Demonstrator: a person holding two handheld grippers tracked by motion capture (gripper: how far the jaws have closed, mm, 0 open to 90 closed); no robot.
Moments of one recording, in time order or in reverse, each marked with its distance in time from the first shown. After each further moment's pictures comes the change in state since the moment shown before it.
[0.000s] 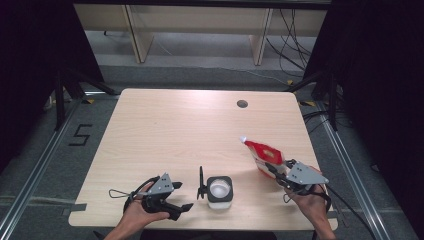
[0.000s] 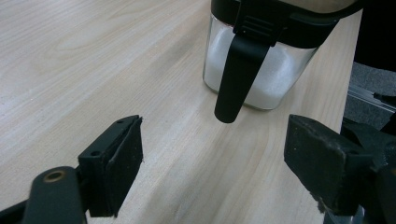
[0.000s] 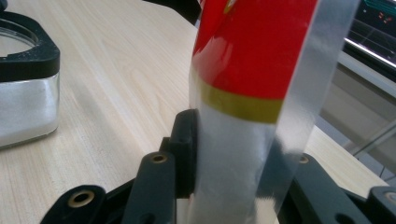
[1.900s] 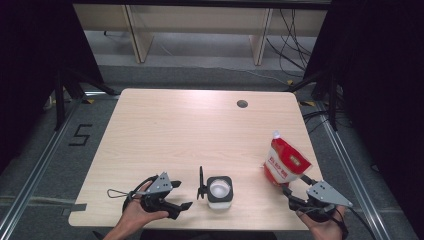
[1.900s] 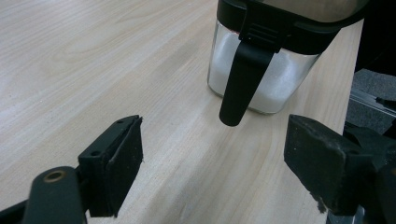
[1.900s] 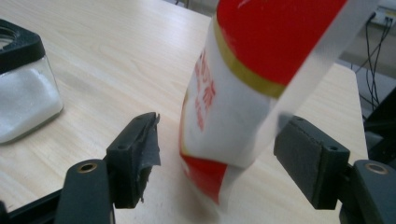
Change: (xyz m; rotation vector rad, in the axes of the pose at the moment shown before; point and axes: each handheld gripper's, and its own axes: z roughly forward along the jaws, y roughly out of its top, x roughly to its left) left arm 0.001 0.001 -0.003 -0.019 0.018 -0.024; right arm 0.029 -0.014 -0.061 0.152 -0.184 0.328
